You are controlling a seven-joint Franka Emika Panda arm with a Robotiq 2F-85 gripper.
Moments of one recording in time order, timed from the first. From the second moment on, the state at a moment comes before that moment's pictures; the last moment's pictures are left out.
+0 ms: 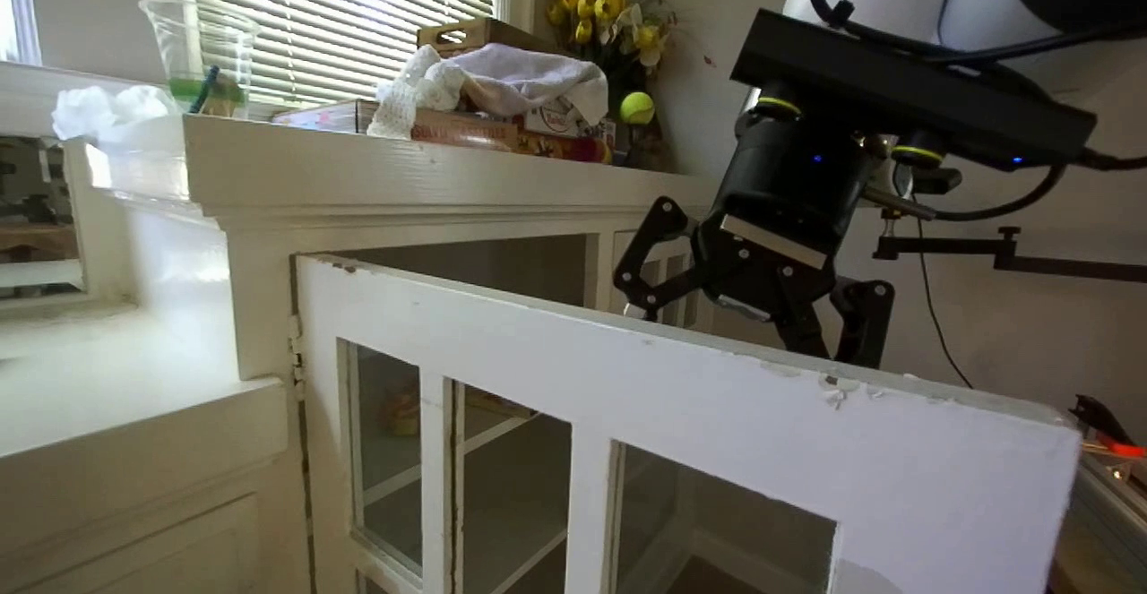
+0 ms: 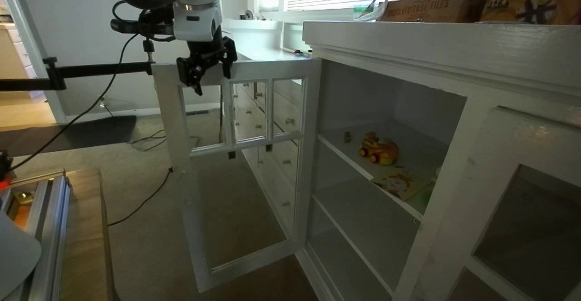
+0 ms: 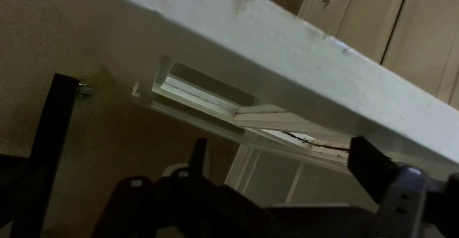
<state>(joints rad) -1.69 0.28 2.11 -2.77 0.24 3.00 1.45</state>
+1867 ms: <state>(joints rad) -2.18 0.39 2.20 -2.69 -0.46 2.54 1.16</state>
